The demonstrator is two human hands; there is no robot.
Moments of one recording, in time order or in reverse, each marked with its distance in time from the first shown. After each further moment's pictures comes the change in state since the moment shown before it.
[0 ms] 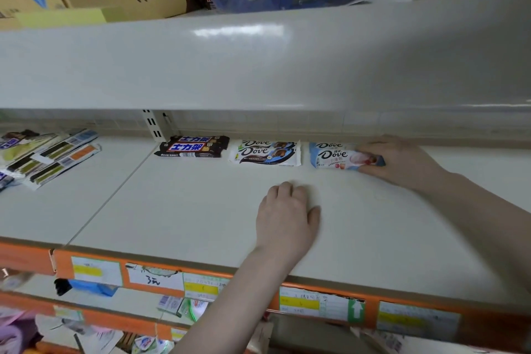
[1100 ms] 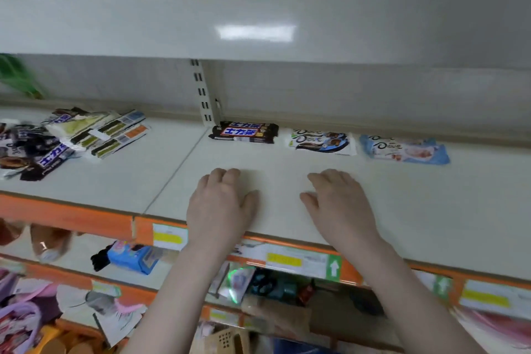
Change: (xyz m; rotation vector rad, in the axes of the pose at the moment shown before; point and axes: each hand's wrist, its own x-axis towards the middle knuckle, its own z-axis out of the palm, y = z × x) left_hand -0.060 -0.157 -0.072 -0.012 0.151 -0.285; right_hand -0.027 -0.255 0.041 -0.011 -0.018 0.163
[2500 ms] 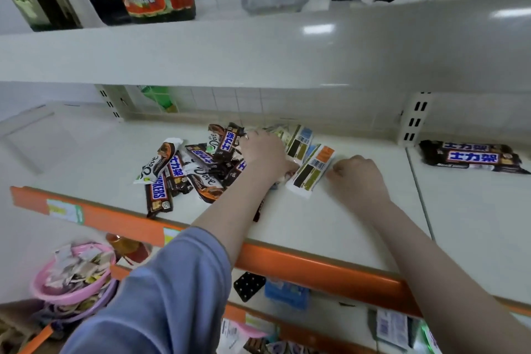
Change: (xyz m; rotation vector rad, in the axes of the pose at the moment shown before) left_hand 0.227 -0.320 -0.083 0.525 -0.291 -0.019; right_hand 0.196 -0.326 0.140 0.207 -0.119 0.206
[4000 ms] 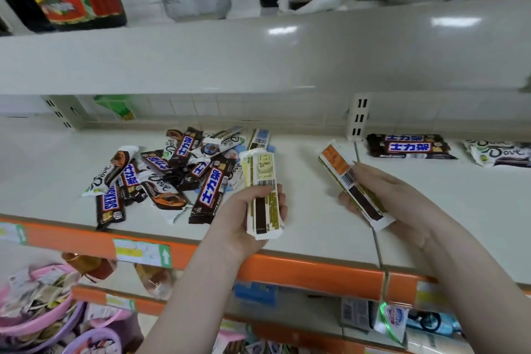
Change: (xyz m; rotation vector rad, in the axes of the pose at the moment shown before) left_hand -0.114 0.025 0.011 -2.397 -0.706 -0.338; right_hand -0.078 0.068 -0.086 1.207 -0.328 0.275
